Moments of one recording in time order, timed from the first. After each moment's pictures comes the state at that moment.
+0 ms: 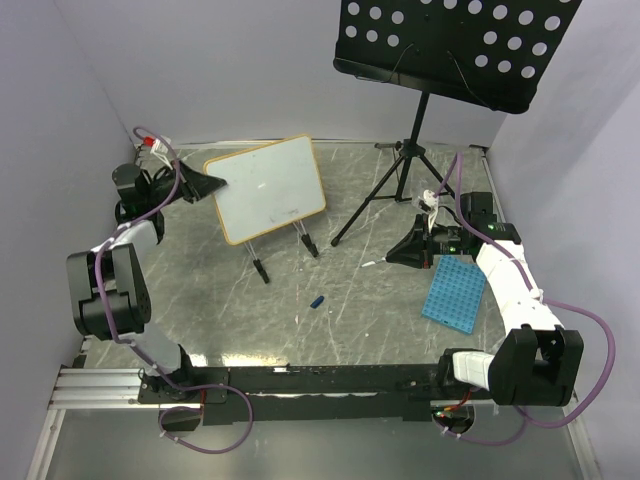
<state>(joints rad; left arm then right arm) 0.22 1.66 0.97 0.73 1.13 -0.72 -0.05 1.22 0.96 -0.82 -1.24 -0.72</state>
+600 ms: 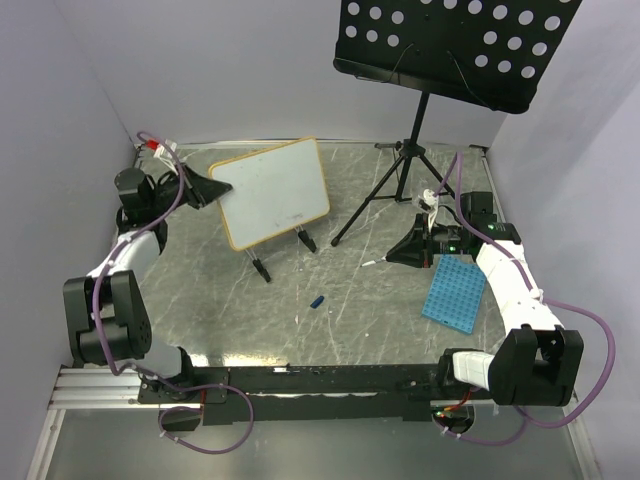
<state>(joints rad) 0.17 1.49 0.91 0.57 1.05 -0.63 -0.05 1.22 0.96 -0.81 -1.23 -0.70</state>
